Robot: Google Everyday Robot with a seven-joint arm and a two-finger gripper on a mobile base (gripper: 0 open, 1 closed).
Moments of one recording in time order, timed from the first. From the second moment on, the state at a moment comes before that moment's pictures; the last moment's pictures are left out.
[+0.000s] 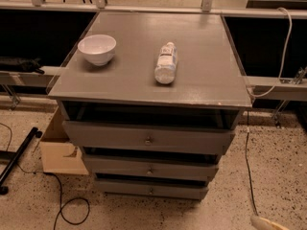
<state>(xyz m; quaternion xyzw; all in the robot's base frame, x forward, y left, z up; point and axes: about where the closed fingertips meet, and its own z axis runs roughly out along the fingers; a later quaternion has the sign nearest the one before) 0.226 -0.207 0.693 -0.30 0.78 0.42 0.35</state>
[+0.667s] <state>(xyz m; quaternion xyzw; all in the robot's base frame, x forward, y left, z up) 0.220 -0.205 0.694 -0.29 0.79 0.40 0.36</state>
